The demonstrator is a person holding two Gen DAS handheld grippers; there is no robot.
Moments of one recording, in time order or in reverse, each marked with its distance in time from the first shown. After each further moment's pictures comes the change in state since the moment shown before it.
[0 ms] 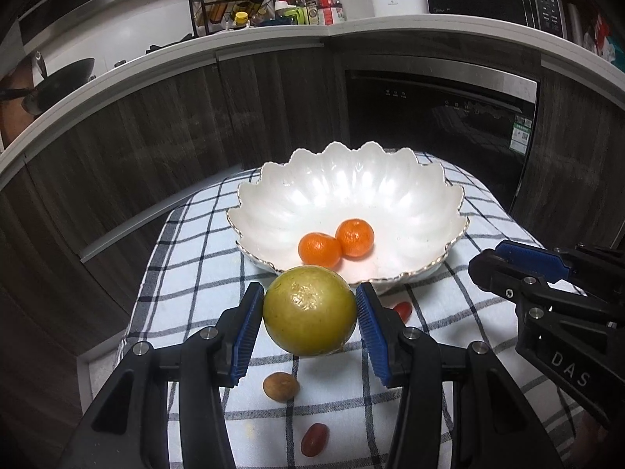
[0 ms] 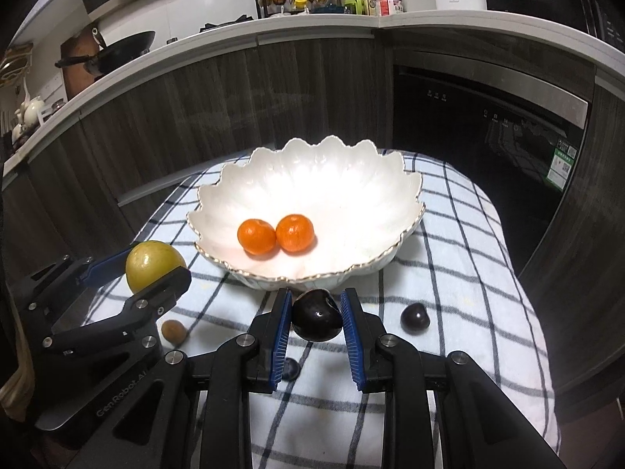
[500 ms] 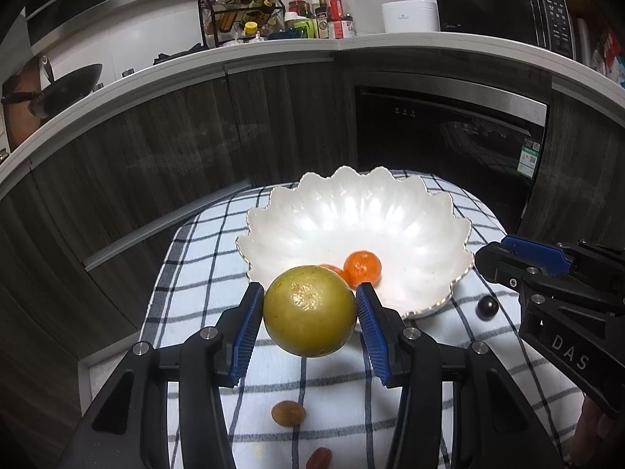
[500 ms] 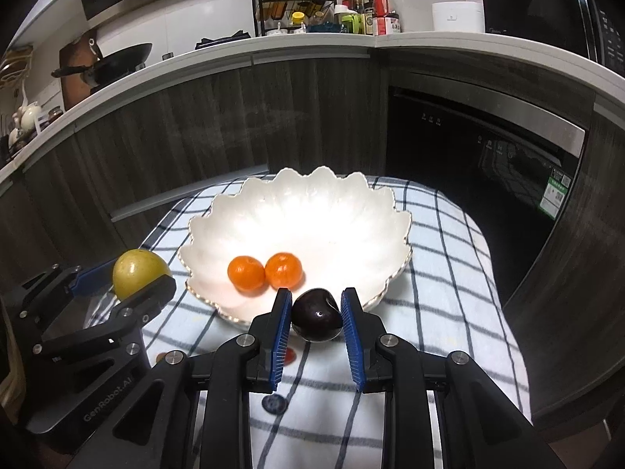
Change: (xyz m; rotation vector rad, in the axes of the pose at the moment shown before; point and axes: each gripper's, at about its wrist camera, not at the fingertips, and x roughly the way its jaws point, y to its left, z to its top) left arm -0.002 0.006 0.026 -0.028 -0.035 0.018; right arm -0.003 -0.004 0.031 -0.016 -0.051 -0.028
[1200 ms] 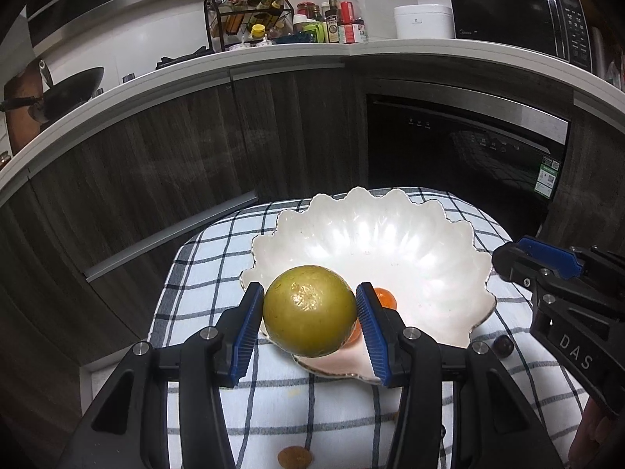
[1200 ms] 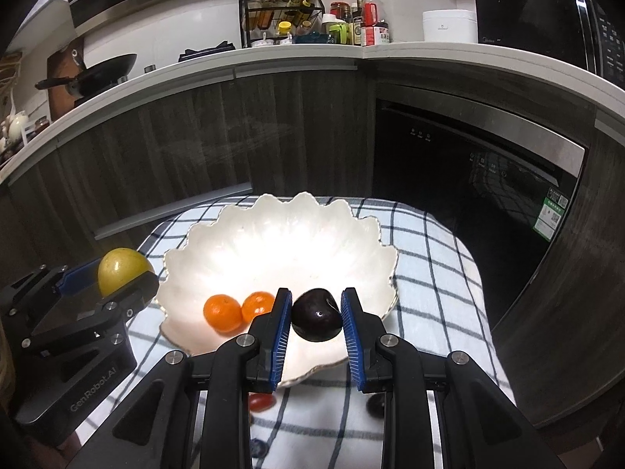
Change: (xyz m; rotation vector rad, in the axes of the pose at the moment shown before) left arm 0.028 0.006 0.034 -0.020 -0.006 0.029; right arm 0.022 -0.012 0.033 0.008 -0.039 -0.050
